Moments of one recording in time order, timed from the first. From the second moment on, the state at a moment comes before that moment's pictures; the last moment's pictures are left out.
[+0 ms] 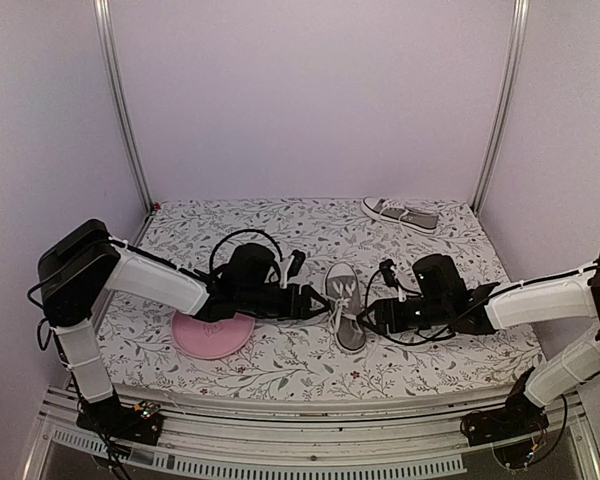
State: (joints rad) left arm -0.87 1.85 0.93 0.38 0.33 -0.72; right arm 0.76 1.42 0.60 0.14 -0.23 0.53
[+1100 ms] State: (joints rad) left arm -0.86 1.85 0.91 0.40 0.33 -0.78; right arm 0.62 1.53 0.52 0.40 -0.56 0.38
